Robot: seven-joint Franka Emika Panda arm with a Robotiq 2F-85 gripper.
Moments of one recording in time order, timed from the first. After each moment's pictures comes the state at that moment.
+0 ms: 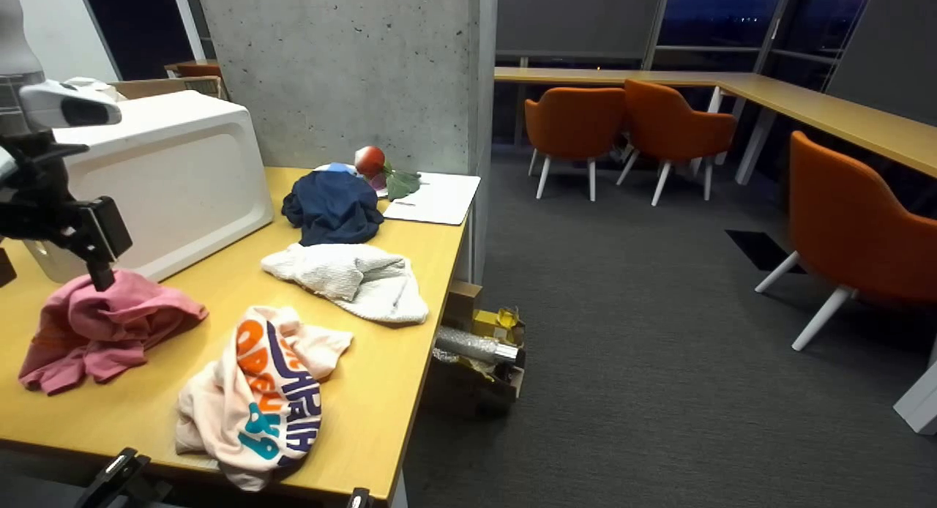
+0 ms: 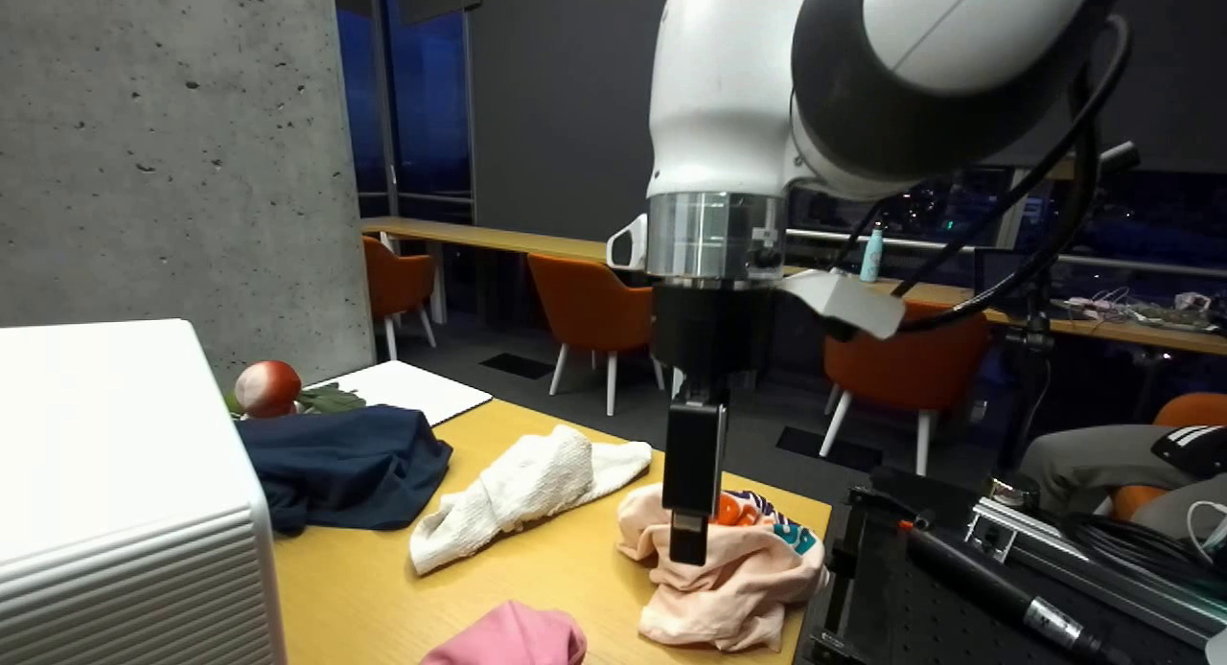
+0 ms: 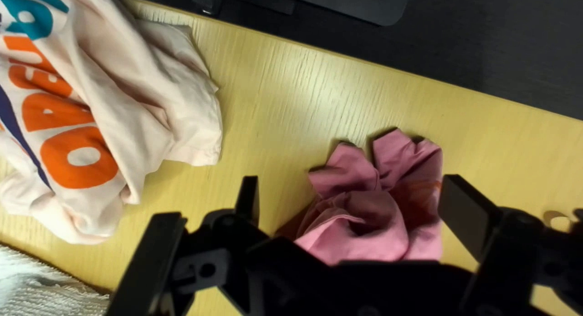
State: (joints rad) arm 0.23 0.07 0.22 -2.37 0.19 2.41 -0.02
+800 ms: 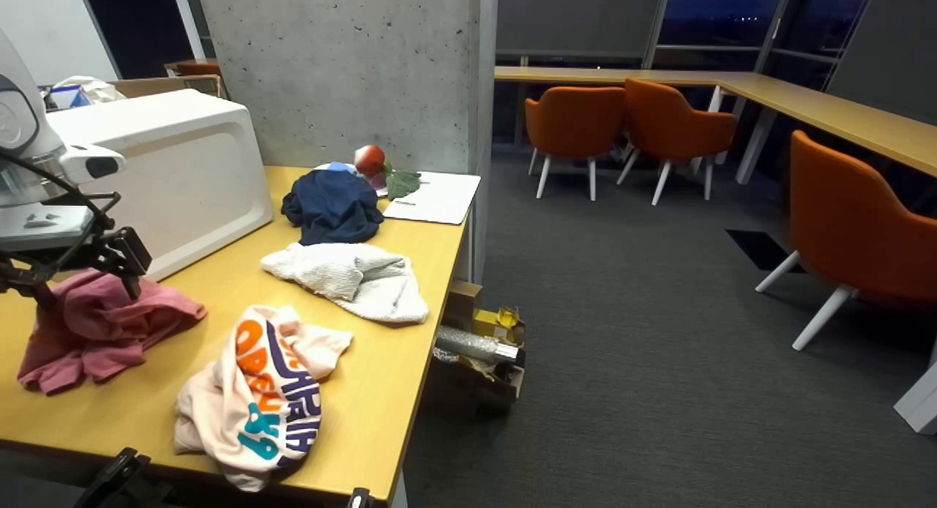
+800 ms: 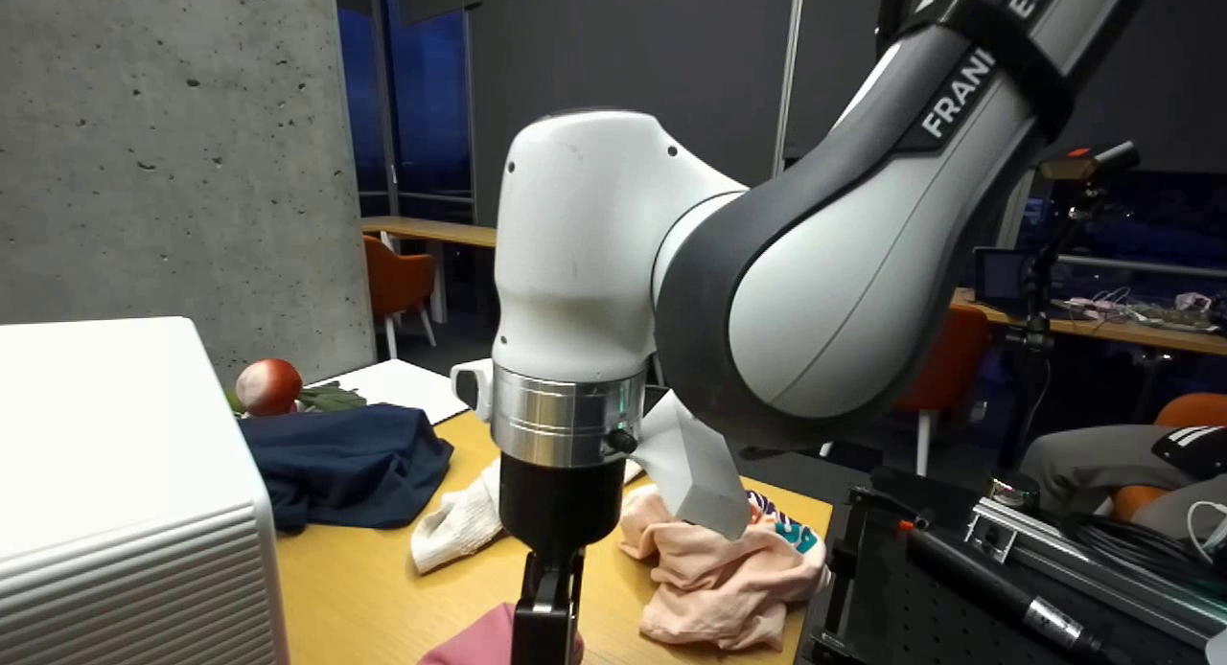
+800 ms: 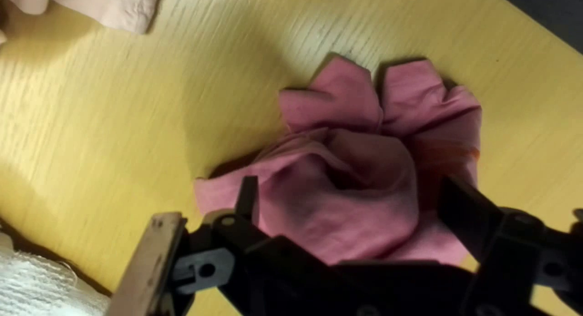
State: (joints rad) arm 0.33 0.44 0.22 -2.11 -0.07 2.60 0.02
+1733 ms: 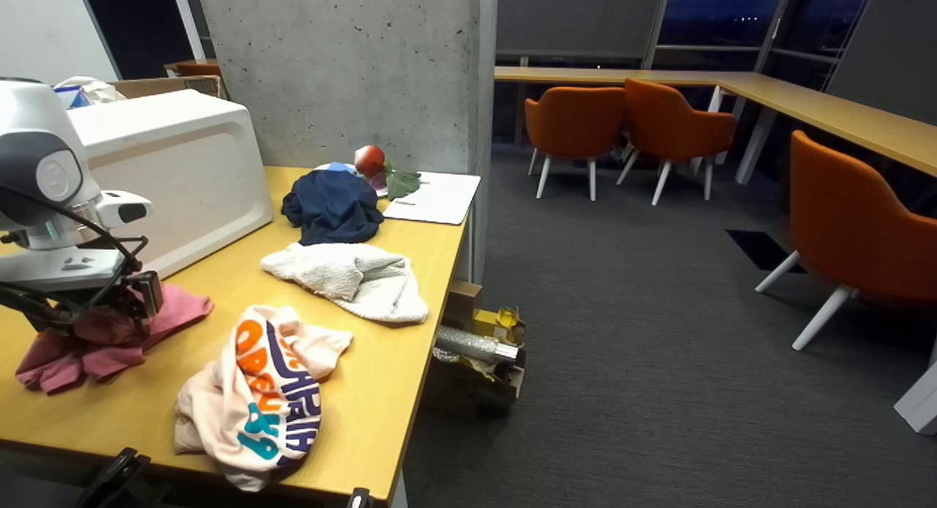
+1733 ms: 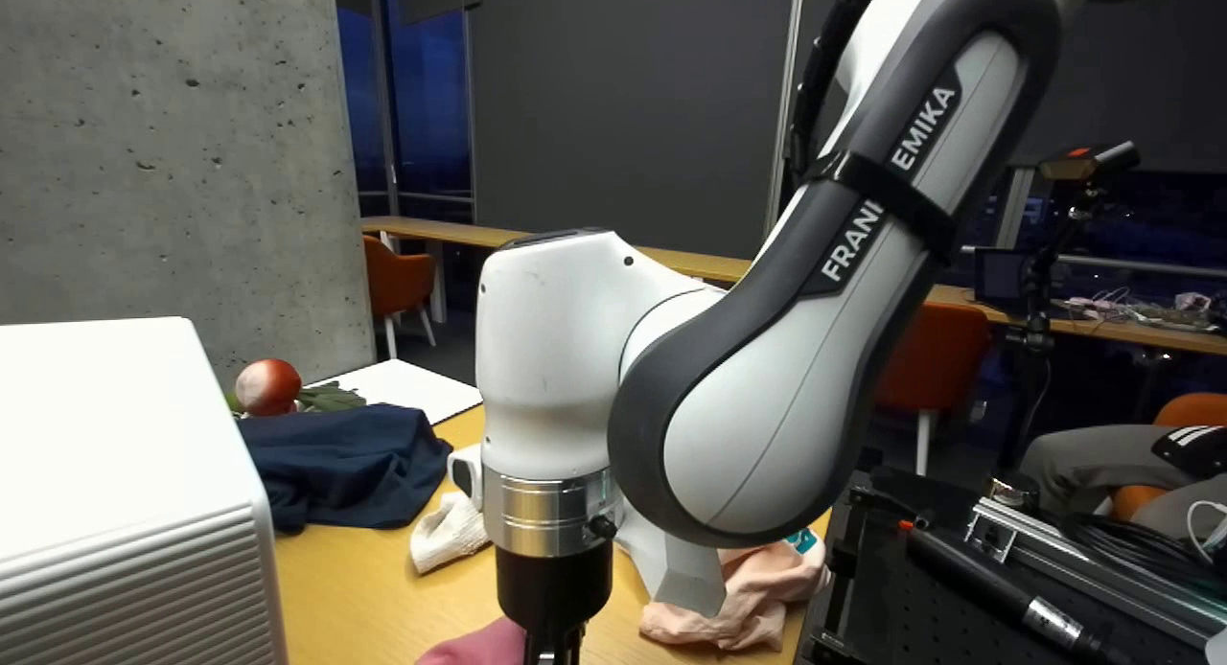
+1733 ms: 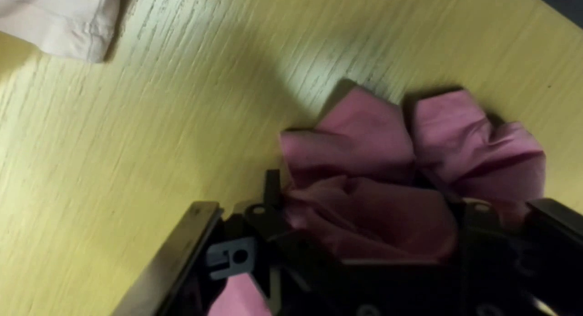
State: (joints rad) arm 0.32 0.60 0.22 -2.03 -0.07 2.60 0.01
